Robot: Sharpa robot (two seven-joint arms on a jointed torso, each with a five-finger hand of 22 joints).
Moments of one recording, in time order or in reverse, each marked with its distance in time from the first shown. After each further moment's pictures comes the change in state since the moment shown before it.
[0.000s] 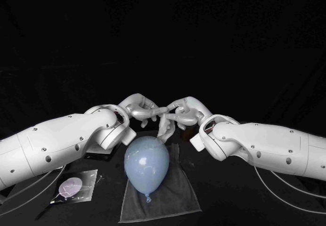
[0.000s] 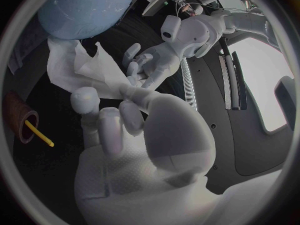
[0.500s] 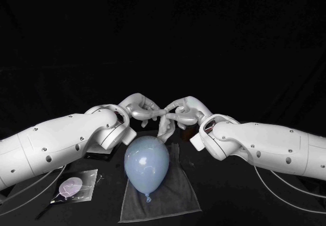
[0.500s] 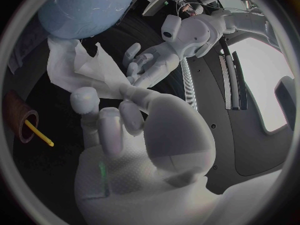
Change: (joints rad) left arm -0.001 0.002 -0.001 0.001 0.000 -0.010 0.004; left_hand 0.174 0.040 0.045 -0.055 0.000 0.000 0.000 -0.023 -0.015 -0.019 -0.004 -0.007 0.003 -0.008 0.000 0.000 -0.025 -0.006 -0.004 -0.004 -0.004 -0.021; right arm 0.000 0.001 0.001 -0.003 0.000 -0.001 -0.002; right_hand 0.000 0.000 0.000 0.000 0.000 -0.001 0.000 0.000 -0.001 0.000 0.000 0.000 0.000 0.000 0.000 0.000 0.001 -0.005 0.002 -0.002 0.000 0.002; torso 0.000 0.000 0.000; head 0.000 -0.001
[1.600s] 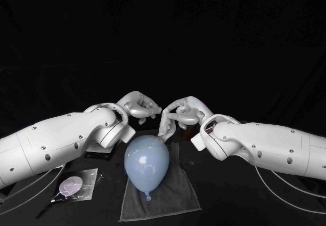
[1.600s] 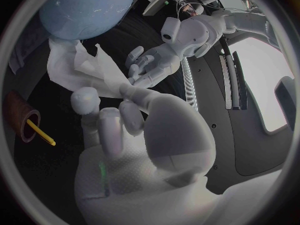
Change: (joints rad) left arm 0.000 -0.006 0.000 -0.010 0.008 -0.014 0.022; left_hand -0.091 -0.074 0.324 -0.098 0.267 0.007 0.014 0.029 0.064 0.012 0.011 -0.016 0.021 0.024 -0.006 0.000 0.048 0.000 0.006 -0.005 0.090 0.099; right arm -0.006 -0.008 0.000 0.004 -0.001 -0.005 0.001; right_hand -0.001 -0.001 0.003 -0.003 0.000 0.004 0.000 0.002 0.001 0.000 0.000 0.000 0.001 0.005 -0.002 0.002 0.003 0.008 0.004 0.001 0.007 0.004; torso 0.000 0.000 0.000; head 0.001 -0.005
